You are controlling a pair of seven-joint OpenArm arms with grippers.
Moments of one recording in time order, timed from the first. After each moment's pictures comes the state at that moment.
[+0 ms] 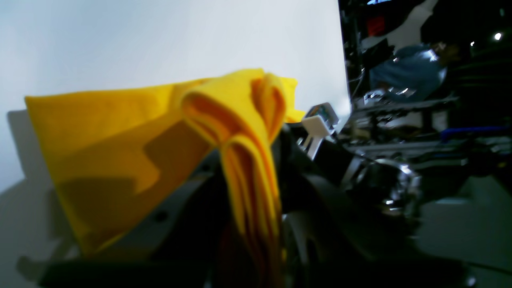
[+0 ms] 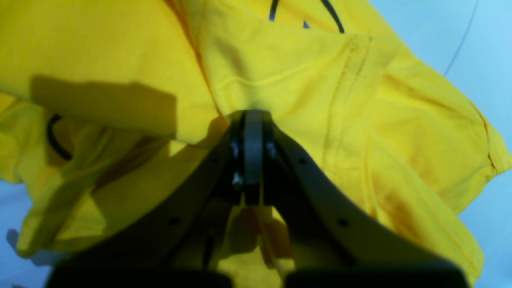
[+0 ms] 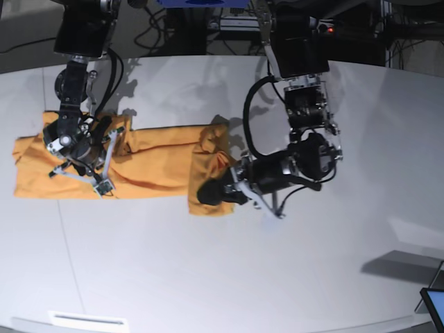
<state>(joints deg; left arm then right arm) -9.8 5.4 -9.3 90.5 -55.0 -9.2 75.9 1.3 1.0 11.9 90.1 -18.8 39.4 -54.4</state>
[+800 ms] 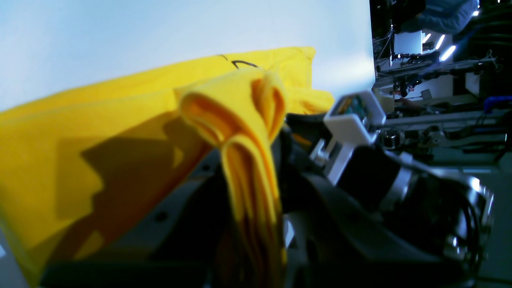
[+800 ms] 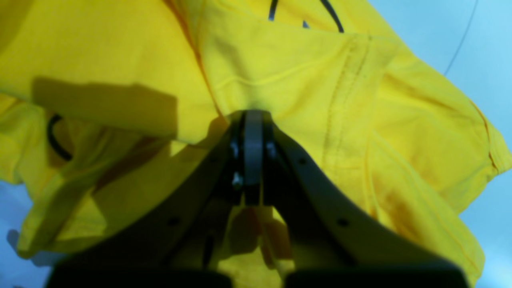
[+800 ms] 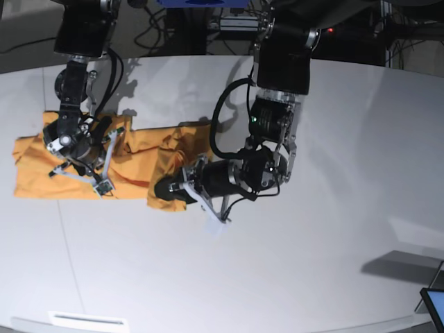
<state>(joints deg) -14.9 5.4 6.4 76.0 -53.5 -9.0 61.1 1.3 1.0 11.9 90.1 -18.7 39.2 -54.3</state>
